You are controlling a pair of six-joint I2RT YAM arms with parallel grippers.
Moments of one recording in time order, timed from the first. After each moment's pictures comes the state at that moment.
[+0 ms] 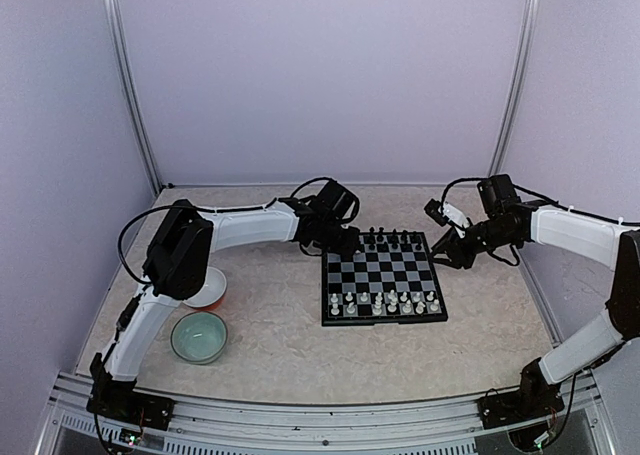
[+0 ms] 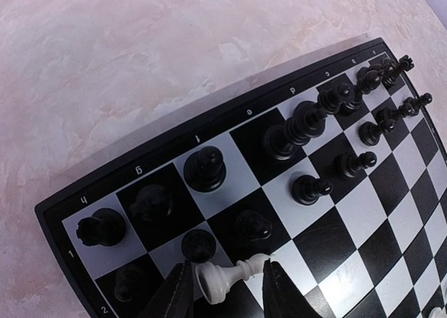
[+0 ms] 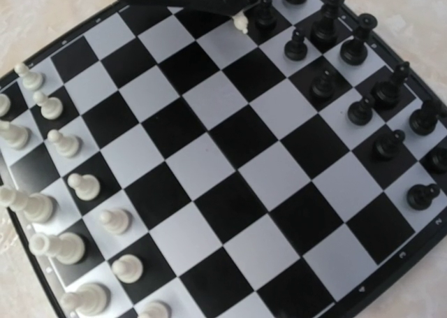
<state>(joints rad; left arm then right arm) -0.83 2.47 2.07 -0.42 -0.06 -0.33 0.24 1.42 0.95 -0.47 -0.54 -0.56</state>
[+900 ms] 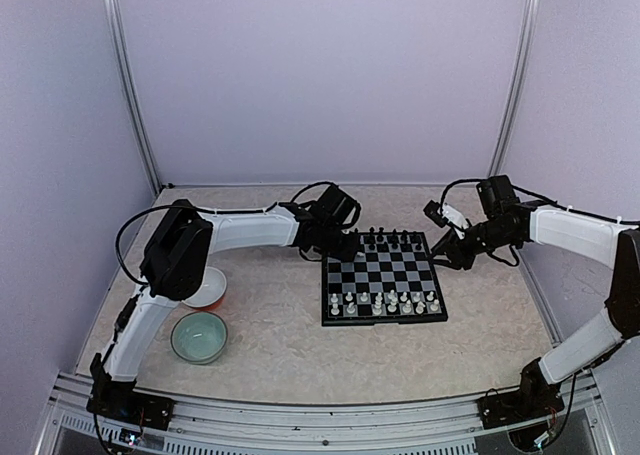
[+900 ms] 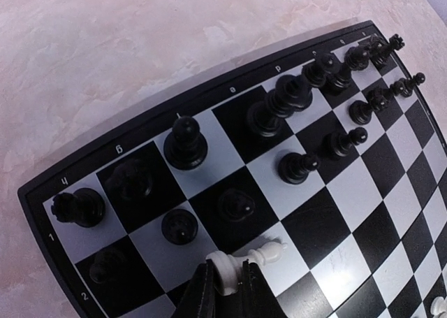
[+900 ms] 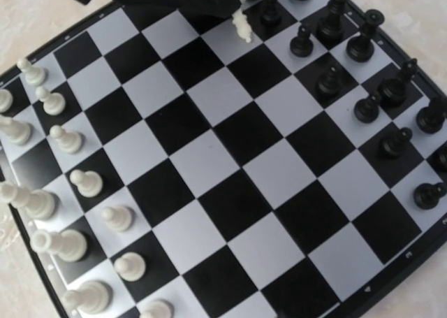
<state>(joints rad) -0.84 2.45 2.00 -0.38 -0.05 -0.33 0.24 1.43 0.95 -0.47 -0.54 -0.56</state>
